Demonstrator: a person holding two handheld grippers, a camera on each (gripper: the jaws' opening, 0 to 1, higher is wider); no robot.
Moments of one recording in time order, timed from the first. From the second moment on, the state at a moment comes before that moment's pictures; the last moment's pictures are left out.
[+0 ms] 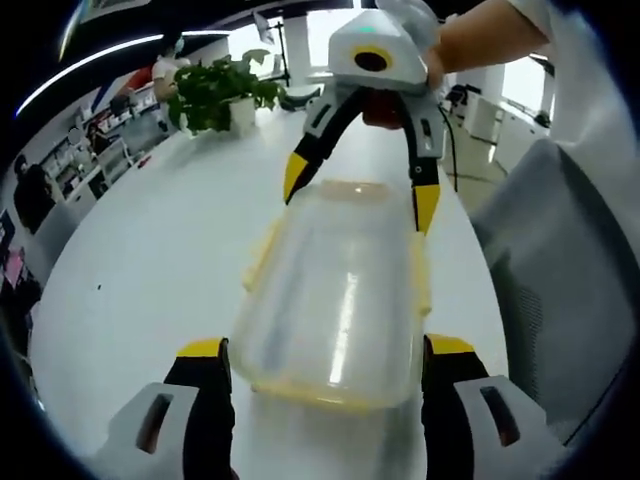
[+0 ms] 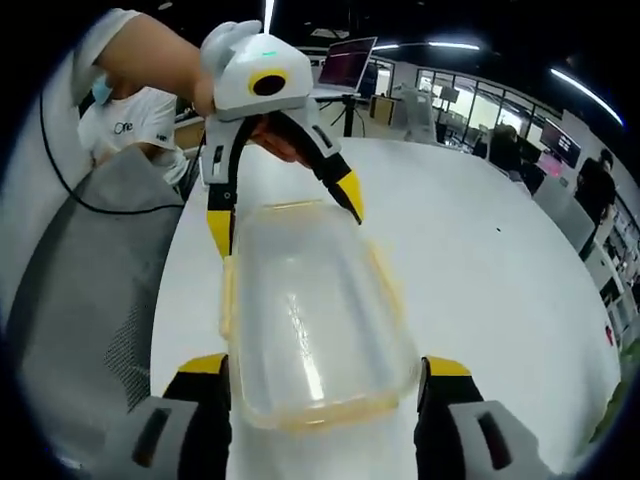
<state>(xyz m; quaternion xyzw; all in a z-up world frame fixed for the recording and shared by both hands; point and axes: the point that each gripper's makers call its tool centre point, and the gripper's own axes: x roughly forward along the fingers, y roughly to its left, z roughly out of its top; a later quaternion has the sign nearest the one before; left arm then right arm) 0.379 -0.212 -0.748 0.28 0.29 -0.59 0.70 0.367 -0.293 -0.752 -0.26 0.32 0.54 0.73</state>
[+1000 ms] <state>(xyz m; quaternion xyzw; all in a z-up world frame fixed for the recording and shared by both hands) 0.378 -0.122 -0.749 0.28 0.30 -0.58 0.71 0.368 -0.205 -0.753 -0.27 0.32 0.56 0.72</state>
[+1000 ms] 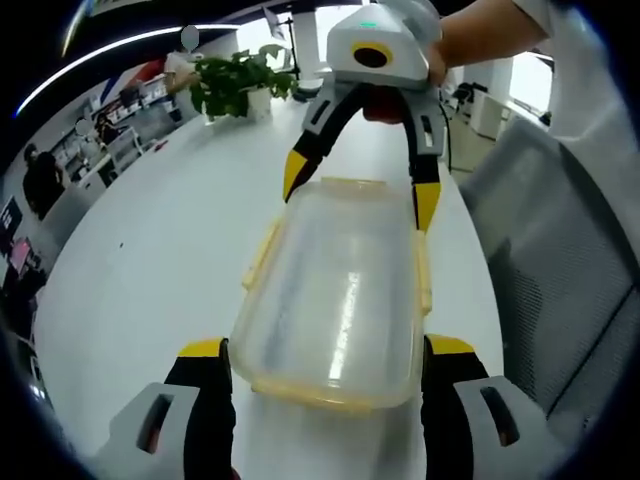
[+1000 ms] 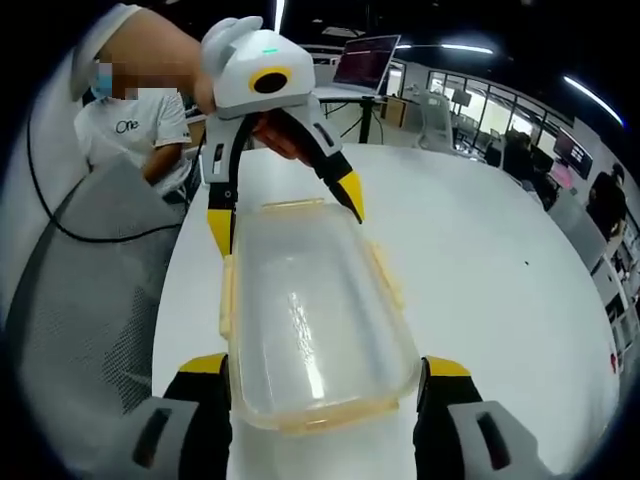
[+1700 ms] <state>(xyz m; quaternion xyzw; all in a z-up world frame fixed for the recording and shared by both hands) 0.416 -0.097 -0.749 0.28 0.30 -0.57 0.71 0.408 -0.179 -0.753 -0.28 0.32 0.56 0.71</state>
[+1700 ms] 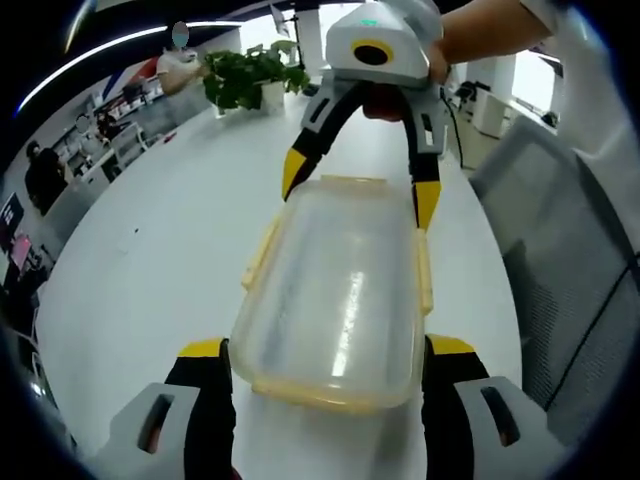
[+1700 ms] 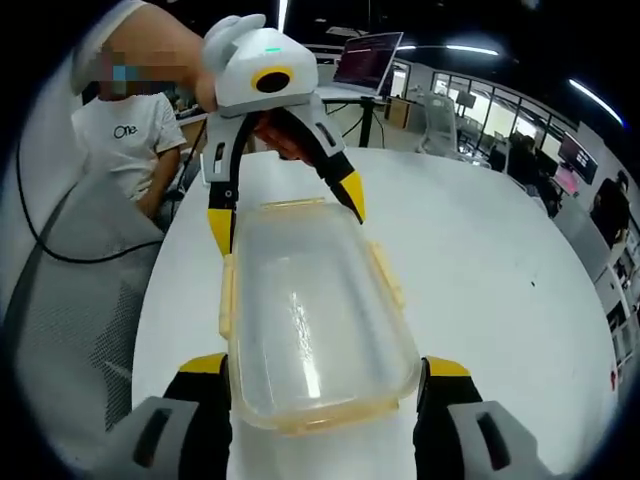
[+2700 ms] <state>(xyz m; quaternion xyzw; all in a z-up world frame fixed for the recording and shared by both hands) 0.471 -0.097 -0.750 0.28 0.30 -0.57 0.71 0.462 -0.179 -0.753 -0.29 0.31 0.56 0.71</state>
